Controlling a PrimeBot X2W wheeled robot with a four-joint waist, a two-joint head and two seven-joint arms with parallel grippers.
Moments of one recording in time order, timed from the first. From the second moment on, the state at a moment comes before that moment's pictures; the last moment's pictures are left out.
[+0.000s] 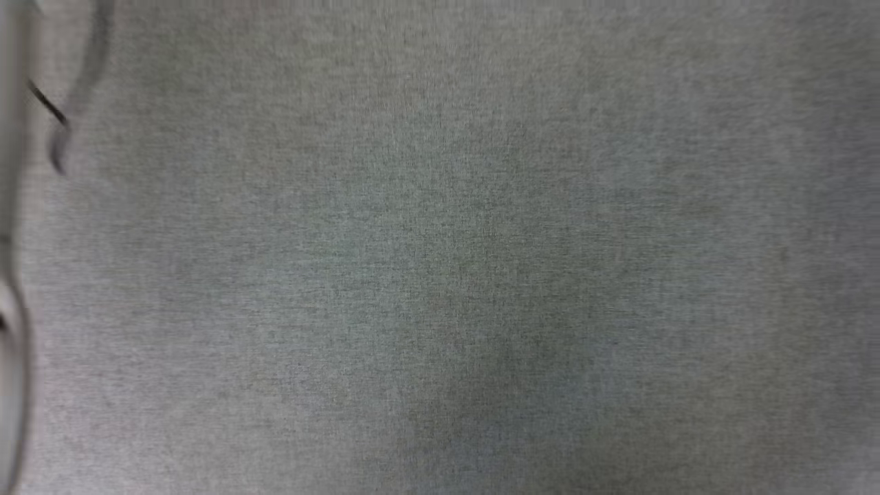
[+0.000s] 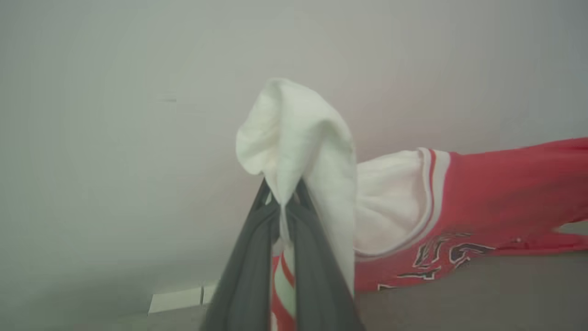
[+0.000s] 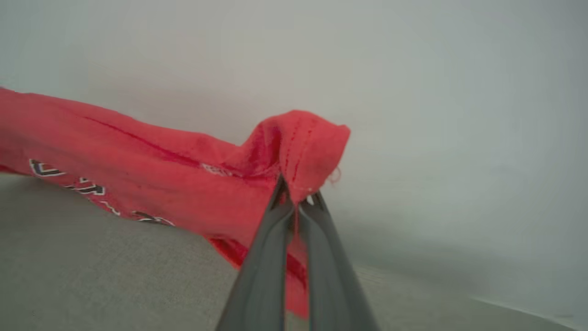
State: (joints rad) left arm -1.53 0.41 -0.52 0.95 -0.64 -0.13 -0.24; right arm -1.56 -0.27 0.39 0.97 0.40 0.13 0.02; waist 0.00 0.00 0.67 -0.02
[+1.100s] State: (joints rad) left arm 0.05 0.61 -0.55 0.01 -0.94 0.22 -0.15; right arm -0.05 -0.40 0.26 0.42 0.63 0.13 0.17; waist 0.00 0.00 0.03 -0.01
